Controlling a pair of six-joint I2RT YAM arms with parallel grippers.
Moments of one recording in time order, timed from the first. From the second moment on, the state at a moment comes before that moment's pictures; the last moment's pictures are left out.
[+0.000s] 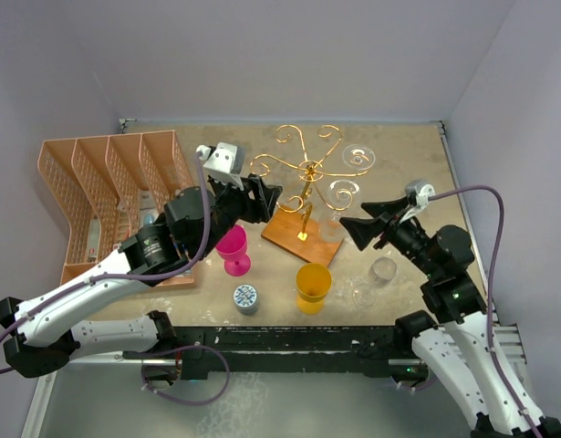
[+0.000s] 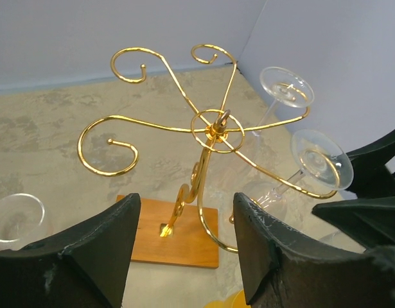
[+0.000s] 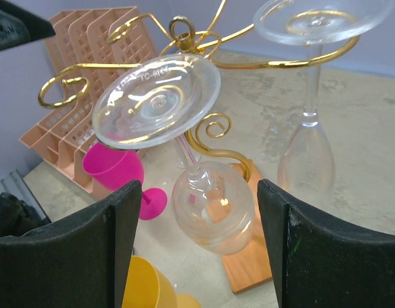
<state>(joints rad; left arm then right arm) -1.05 1.03 1.21 -0.25 -0.50 -0.33 0.33 0.51 0.63 -0.06 -0.40 0.30</state>
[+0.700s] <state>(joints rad) -1.05 0.88 1.07 -0.69 -0.68 -0.64 0.33 0.54 1.00 -0.30 -0.14 0.37</state>
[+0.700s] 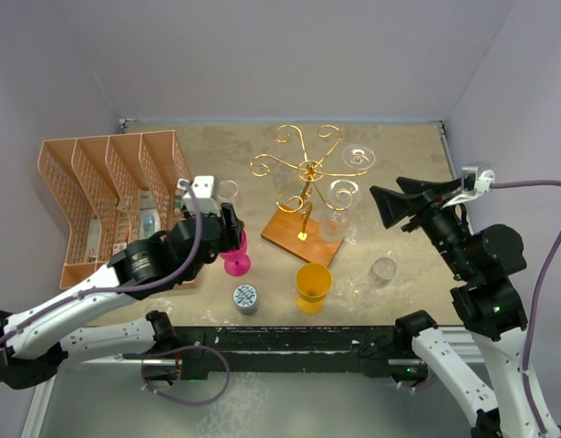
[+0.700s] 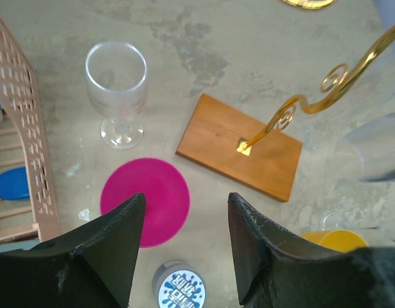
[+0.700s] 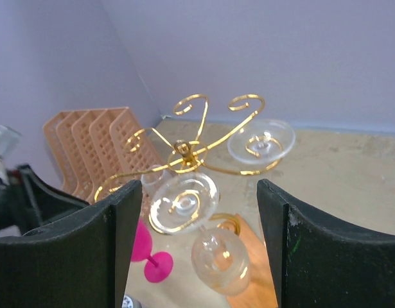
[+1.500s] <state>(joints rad) -0.89 1.20 0.99 -0.67 -0.49 -0.78 0.33 0.85 1.21 -0.08 -0.33 0.34</state>
